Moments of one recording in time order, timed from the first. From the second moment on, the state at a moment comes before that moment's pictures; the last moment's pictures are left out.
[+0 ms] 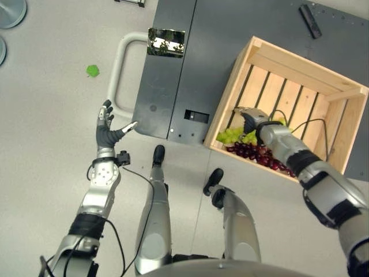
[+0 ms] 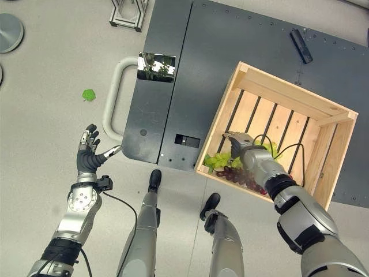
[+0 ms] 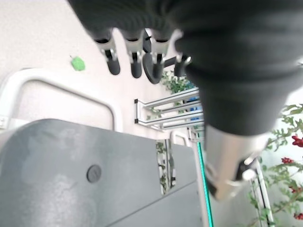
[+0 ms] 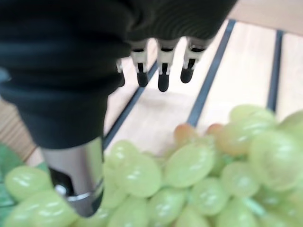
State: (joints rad) left arm -0.22 0.43 -0.06 0.26 -0.23 -0.29 0.34; right arm -0.89 -0.61 0.69 0.88 -0.58 0.00 0.00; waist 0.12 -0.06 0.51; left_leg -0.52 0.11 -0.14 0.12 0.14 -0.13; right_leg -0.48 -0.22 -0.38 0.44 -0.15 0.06
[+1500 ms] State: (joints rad) left arm -0.21 0.45 -0.07 0.25 -0.23 -0.27 0.30; right arm -0.88 -0.68 0.72 0.81 -0.62 -0.01 0.11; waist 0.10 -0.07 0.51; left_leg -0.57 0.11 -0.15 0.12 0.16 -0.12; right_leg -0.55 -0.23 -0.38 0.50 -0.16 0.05
